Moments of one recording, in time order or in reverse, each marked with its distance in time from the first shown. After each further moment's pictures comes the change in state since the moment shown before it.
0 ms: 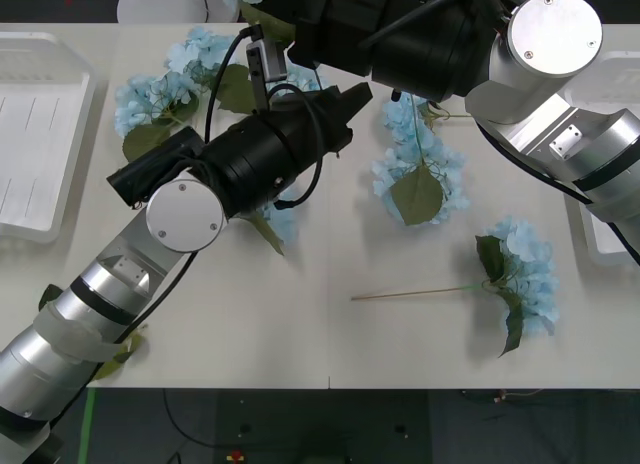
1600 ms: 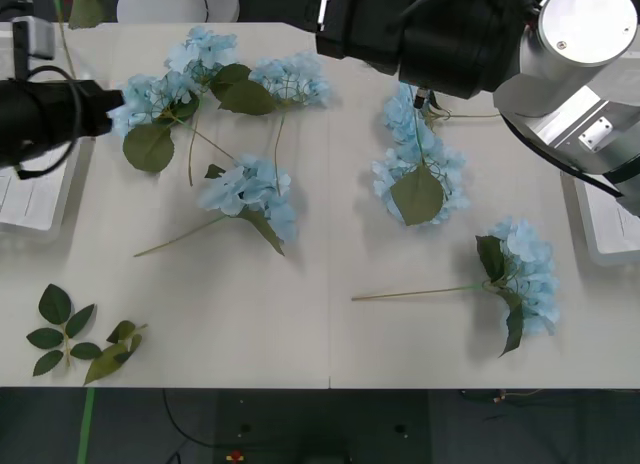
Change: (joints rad) right arm -0.001 -0.078 0.001 -0.001 -0.040 0.066 -0.397; left arm -0.002 0.757 0.076 0.149 0.327 0.210 0.000
